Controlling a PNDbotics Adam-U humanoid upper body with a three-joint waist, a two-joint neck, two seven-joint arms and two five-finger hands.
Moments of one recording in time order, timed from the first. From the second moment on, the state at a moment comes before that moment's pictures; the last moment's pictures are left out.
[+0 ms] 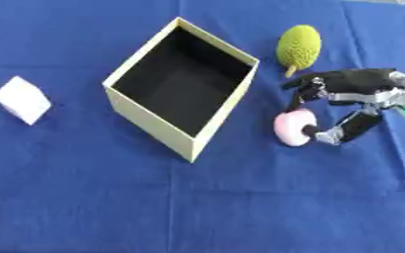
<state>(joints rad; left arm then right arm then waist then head) -0.46 0.43 -0.04 -1.98 0.25 -0.27 0.02 -0.47 -0.87 0.22 -1.56 0.48 -0.57 0.59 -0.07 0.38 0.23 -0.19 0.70</state>
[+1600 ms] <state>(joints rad) -0.46 0.43 -0.04 -1.98 0.26 -0.27 0.02 -0.43 -0.87 0.22 -1.66 0.43 -0.57 0.52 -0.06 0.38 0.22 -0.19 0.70</state>
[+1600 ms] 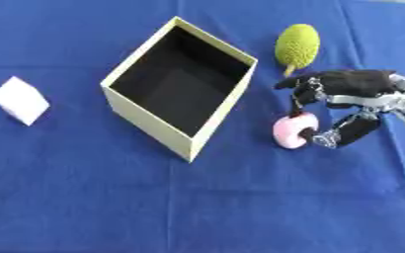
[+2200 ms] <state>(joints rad) -0.46 0.43 -0.04 -1.98 0.26 -0.27 0.02 -0.43 -0.90 0.19 -1.78 0.32 -0.55 0.50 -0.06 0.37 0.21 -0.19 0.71</state>
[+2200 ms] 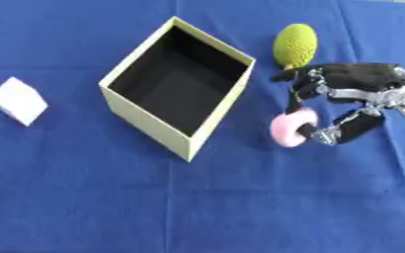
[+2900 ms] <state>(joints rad) -0.46 0.43 -0.04 -1.98 0.26 -0.27 0.02 -0.53 -0.95 0.15 -1.91 0.12 -0.52 0.51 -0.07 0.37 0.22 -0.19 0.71</state>
